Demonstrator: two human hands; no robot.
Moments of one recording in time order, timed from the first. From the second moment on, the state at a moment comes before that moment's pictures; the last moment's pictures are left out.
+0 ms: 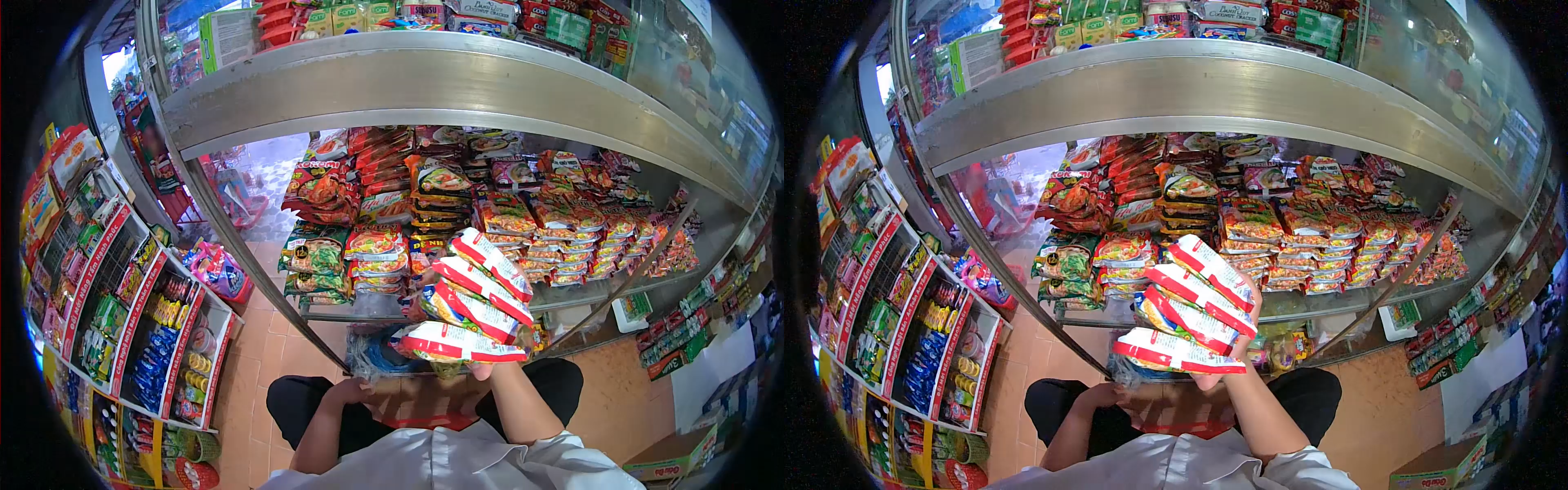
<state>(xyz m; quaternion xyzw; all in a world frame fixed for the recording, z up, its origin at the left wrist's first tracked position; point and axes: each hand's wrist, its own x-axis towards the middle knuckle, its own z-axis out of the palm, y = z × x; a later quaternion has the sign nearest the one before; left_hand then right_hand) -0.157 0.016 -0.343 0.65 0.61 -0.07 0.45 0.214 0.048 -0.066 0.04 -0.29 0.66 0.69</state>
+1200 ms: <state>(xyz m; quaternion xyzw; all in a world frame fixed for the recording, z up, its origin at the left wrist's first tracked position) -0.157 0.015 -0.339 0.66 0.60 -0.07 0.44 0.135 0.036 0.007 -0.26 -0.05 0.68 0.68</state>
